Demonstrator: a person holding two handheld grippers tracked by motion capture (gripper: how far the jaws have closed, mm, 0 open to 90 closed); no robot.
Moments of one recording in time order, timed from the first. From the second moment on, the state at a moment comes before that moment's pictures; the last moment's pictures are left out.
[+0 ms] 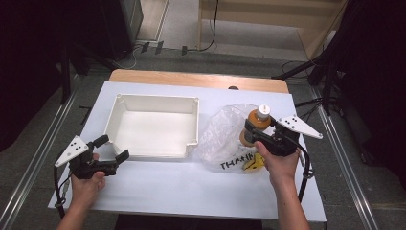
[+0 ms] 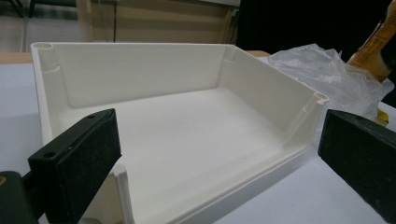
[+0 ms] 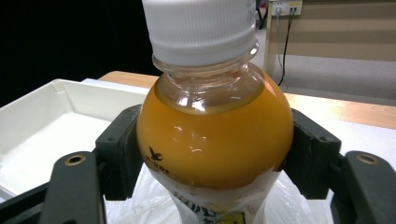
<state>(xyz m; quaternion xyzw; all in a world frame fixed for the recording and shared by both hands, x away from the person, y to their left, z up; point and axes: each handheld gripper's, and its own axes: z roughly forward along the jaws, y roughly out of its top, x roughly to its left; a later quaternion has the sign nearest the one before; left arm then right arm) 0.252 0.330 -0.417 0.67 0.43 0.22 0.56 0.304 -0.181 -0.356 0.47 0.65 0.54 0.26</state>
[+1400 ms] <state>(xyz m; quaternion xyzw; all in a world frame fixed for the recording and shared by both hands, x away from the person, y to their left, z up) 0.251 0.329 -0.416 0.68 0.42 0.23 0.56 0.318 -0.128 -0.334 0.44 0.66 0.55 0.25</state>
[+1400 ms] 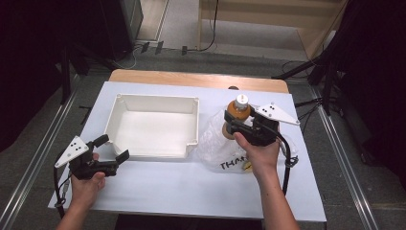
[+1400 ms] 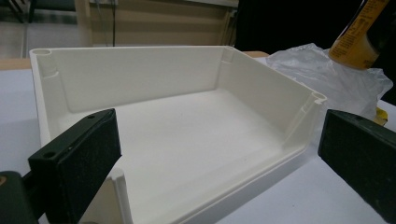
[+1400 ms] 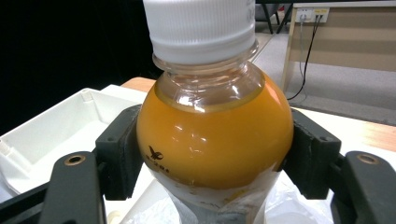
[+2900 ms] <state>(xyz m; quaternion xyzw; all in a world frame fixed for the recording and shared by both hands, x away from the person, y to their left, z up) 0.248 0.333 -0.412 0.67 0.42 0.23 0.56 0.335 -0.090 -0.337 0.43 0.68 0.55 0.23</state>
